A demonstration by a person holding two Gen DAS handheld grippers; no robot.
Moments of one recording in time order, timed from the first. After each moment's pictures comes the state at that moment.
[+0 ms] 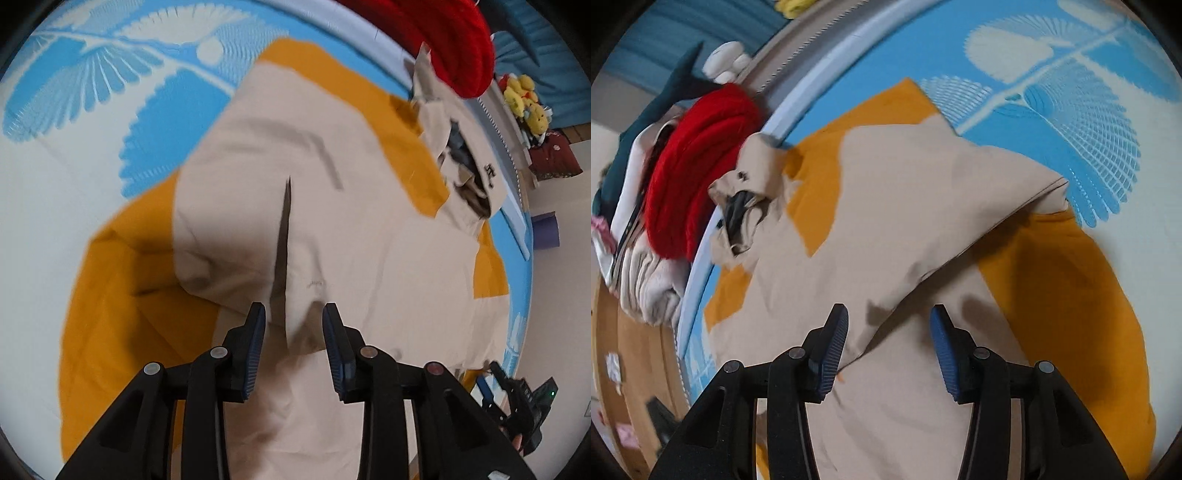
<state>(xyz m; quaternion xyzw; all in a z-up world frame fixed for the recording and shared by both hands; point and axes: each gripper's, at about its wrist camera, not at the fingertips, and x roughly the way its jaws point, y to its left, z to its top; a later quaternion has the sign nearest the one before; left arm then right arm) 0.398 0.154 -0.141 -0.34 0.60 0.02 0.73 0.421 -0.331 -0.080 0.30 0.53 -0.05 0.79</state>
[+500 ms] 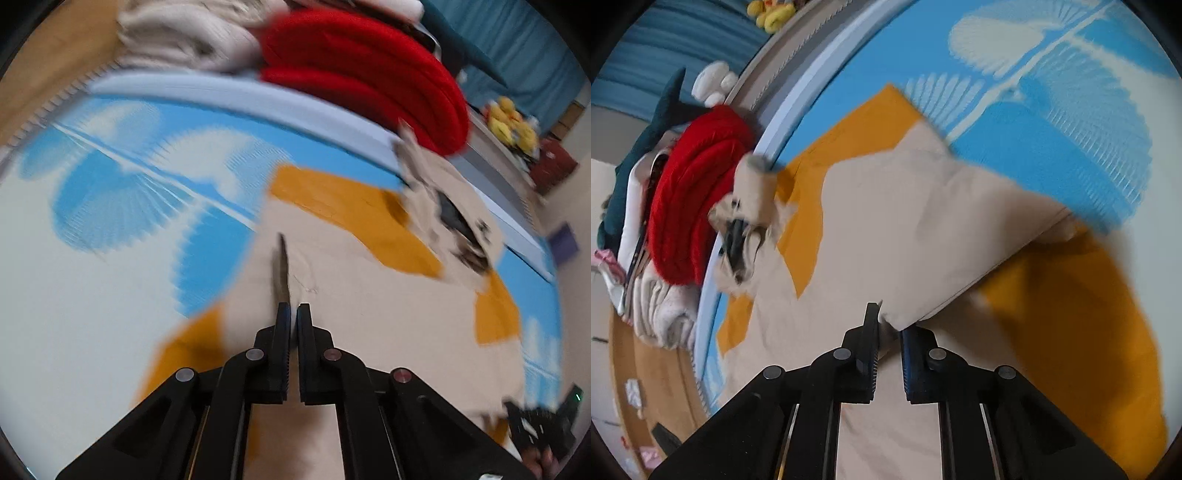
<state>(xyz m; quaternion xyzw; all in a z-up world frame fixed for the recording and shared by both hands) 0.390 0.172 -0.068 -0.23 0.46 0.13 0.85 0.435 -0.340 -0.097 0.35 0.52 -0.04 0.78</state>
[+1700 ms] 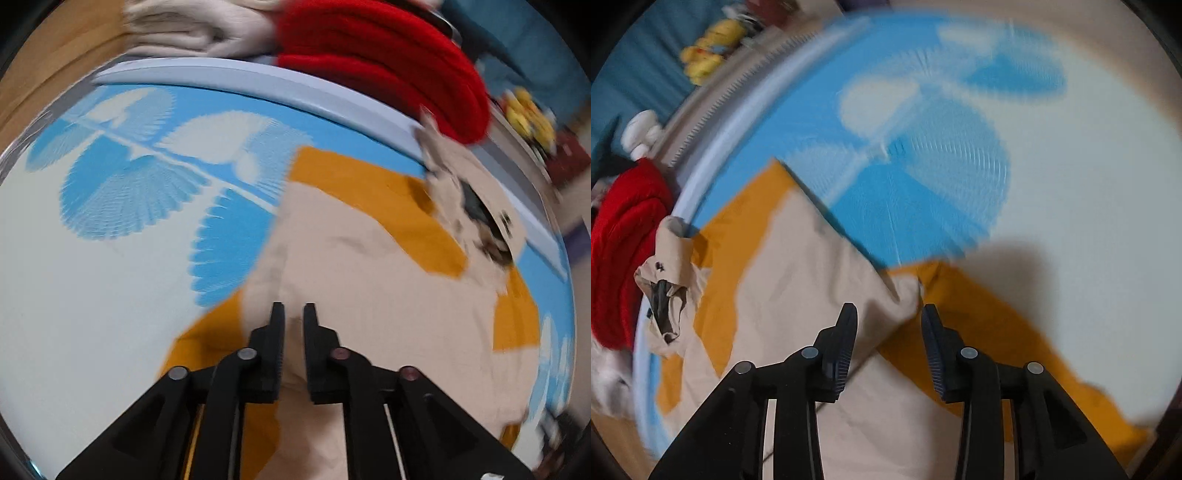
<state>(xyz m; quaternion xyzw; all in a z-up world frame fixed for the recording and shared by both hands) 0.394 0.166 -0.093 -0.23 0.51 0.11 0.82 0.391 -0.361 -0.054 0.26 0.45 -0.27 0.81</state>
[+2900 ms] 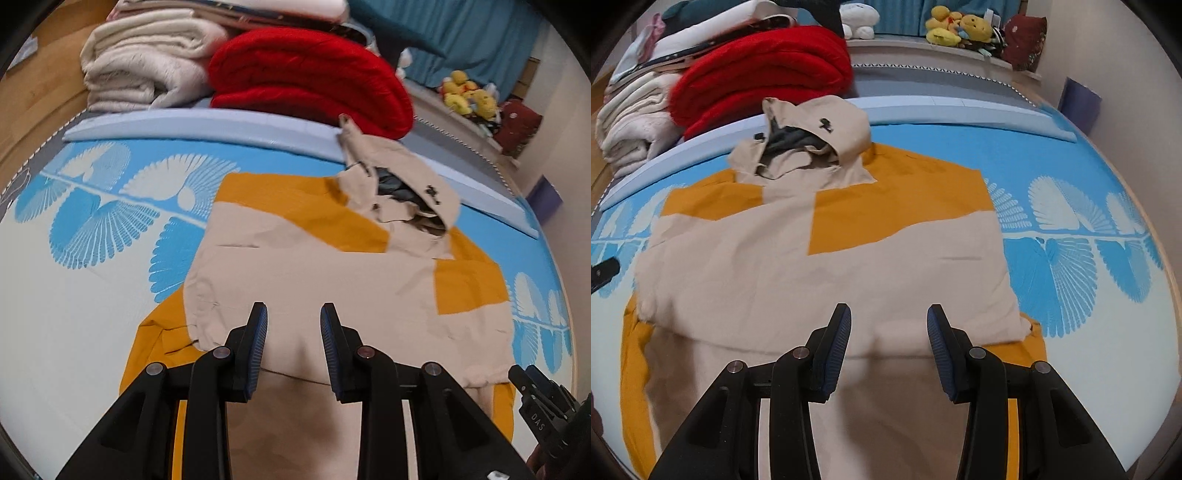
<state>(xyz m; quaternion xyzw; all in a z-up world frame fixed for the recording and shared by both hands) 0.352 0.090 -0.035 -0.17 0.44 0.06 0.88 0.386 -0.205 -0.021 -0.07 0.47 -0.03 0.88</state>
